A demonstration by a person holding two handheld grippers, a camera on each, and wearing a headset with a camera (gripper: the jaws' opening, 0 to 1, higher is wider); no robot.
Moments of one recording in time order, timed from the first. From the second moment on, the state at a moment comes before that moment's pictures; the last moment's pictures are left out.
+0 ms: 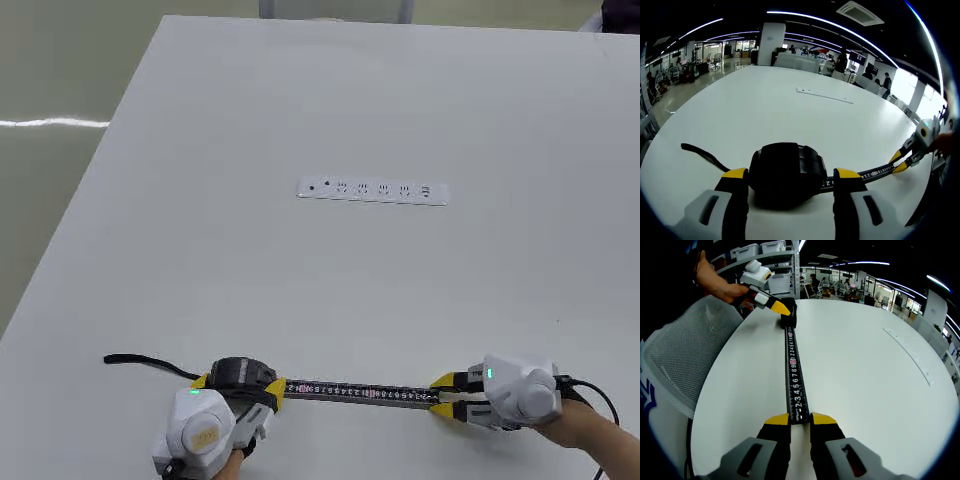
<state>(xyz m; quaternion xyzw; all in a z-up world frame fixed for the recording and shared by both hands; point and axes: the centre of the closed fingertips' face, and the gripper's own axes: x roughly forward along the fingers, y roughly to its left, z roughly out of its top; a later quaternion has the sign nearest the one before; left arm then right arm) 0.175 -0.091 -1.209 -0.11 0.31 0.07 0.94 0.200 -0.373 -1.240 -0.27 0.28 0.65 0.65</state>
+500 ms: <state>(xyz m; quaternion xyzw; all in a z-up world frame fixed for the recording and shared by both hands) 0.176 -0.088 -1.212 -0.11 0.32 0.08 0.94 0.201 -0.373 -1.240 -0.28 0.28 0.65 0.65</state>
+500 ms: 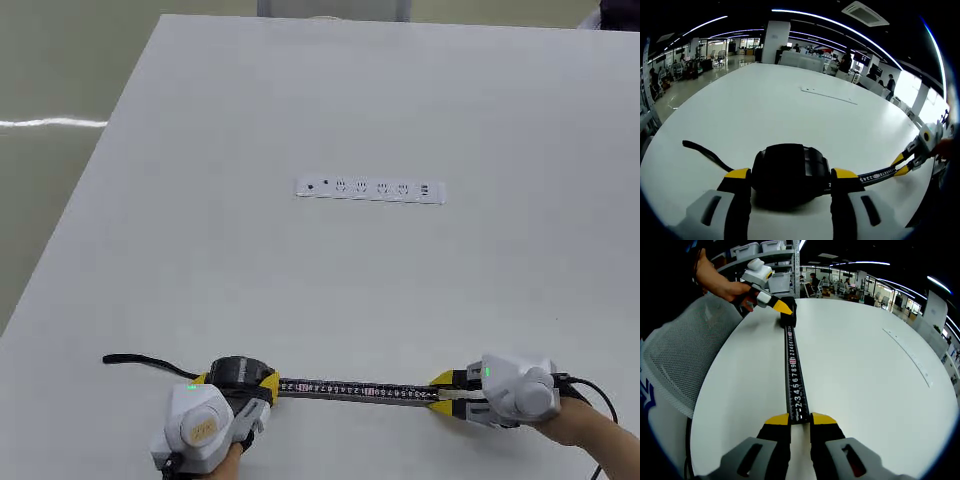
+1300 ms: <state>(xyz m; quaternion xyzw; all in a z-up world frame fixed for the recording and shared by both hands) 0.175 -0.088 -1.215 -0.12 0.33 0.09 0.93 0.201 -0.373 -1.240 -0.28 0.28 0.65 0.65</state>
